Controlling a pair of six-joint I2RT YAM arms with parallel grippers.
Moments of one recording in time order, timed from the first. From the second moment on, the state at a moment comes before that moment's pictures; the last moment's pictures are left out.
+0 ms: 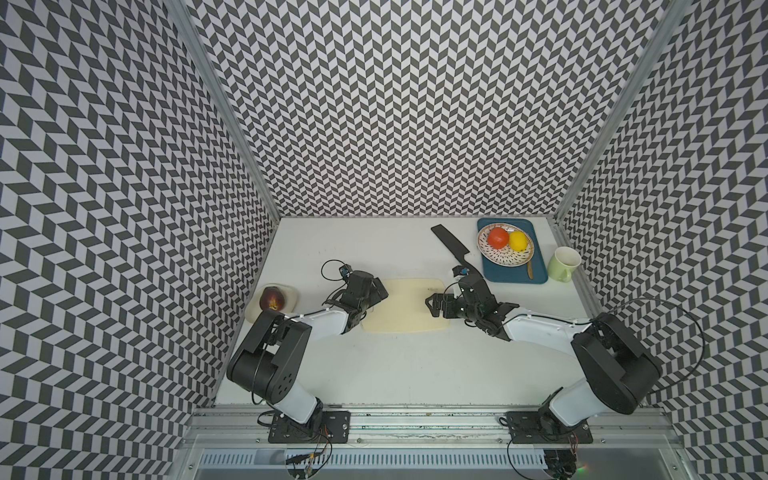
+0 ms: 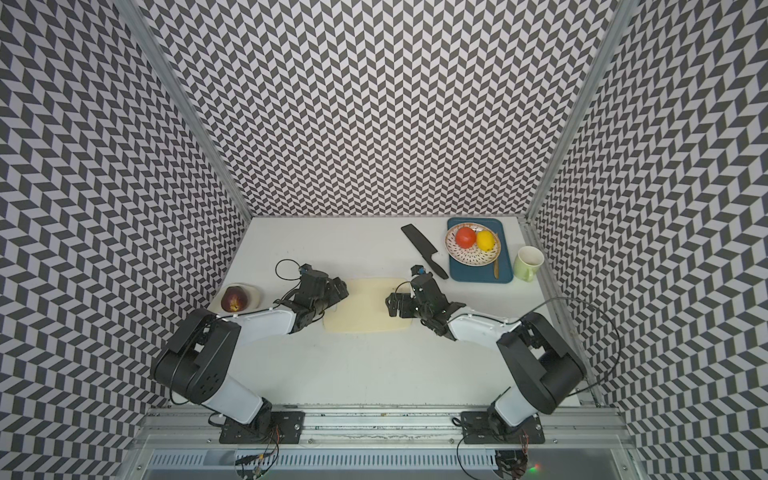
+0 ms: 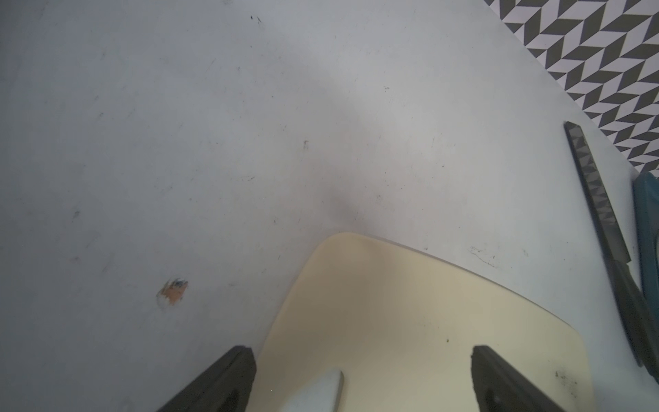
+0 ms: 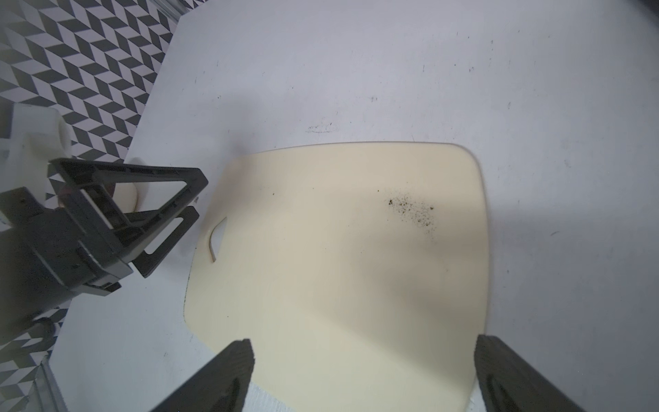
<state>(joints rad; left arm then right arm) -0.43 1.59 0.68 0.15 -0.19 -0.82 0.63 1.56 0.73 0.12 -0.09 0.58</state>
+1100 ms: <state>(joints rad) -0.48 1.47 0.71 0.12 -0.19 -0.84 0.56 1.50 0.73 0.03 0.00 0.57</state>
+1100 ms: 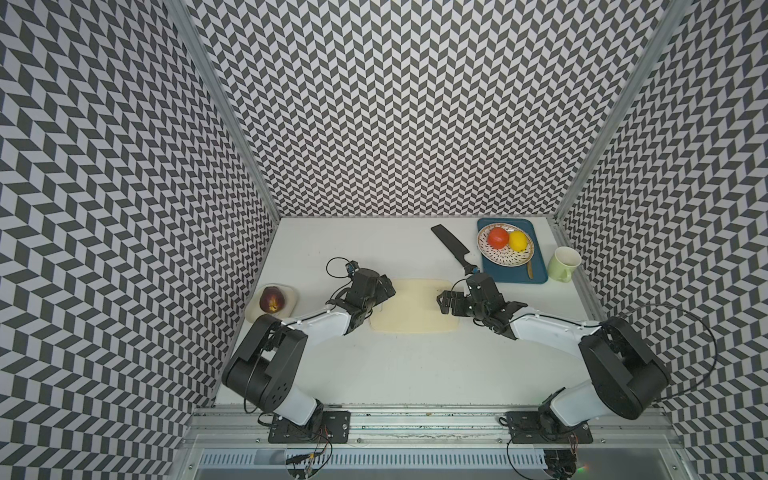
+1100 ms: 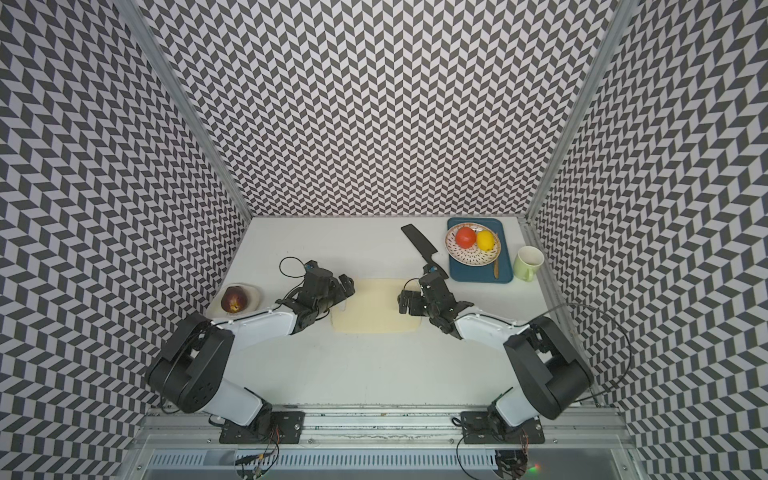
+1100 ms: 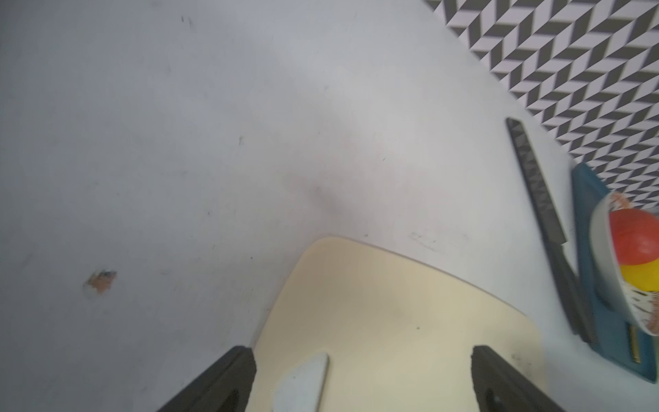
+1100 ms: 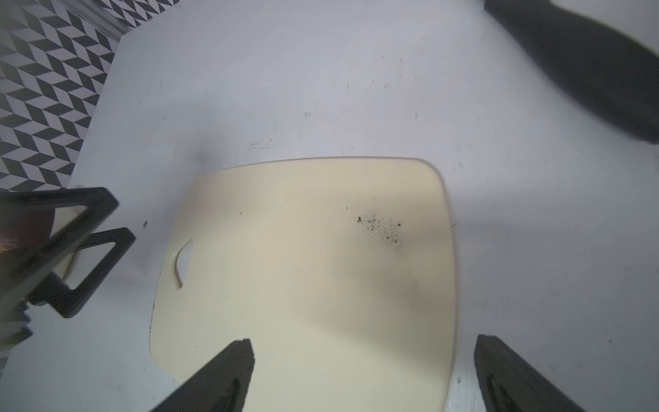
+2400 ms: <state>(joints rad) -0.59 1.11 0.51 0.15 -0.32 -0.83 0.32 2.20 1.62 -0.40 0.05 0.28</state>
